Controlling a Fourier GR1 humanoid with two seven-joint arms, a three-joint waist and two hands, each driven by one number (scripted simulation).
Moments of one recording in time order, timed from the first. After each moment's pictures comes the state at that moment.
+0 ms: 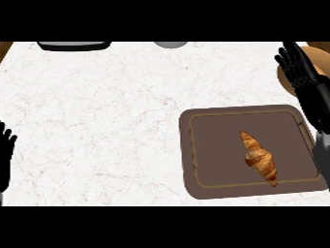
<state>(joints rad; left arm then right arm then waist) 0.04 0.46 0.03 -1.38 0.41 0.41 0.07 -0.36 -0.41 0.02 -1.48 -0.18 0.11 -0.12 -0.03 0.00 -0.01</state>
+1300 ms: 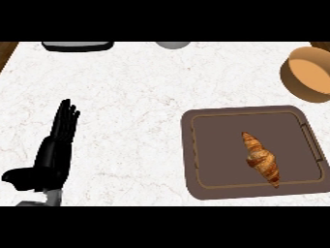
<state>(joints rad) 0.00 0.27 -0.23 -1.59 0.23 0.35 -0.16 0.41 -0.45 -0.35 -1.74 0.05 0.13 -0.94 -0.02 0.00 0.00</state>
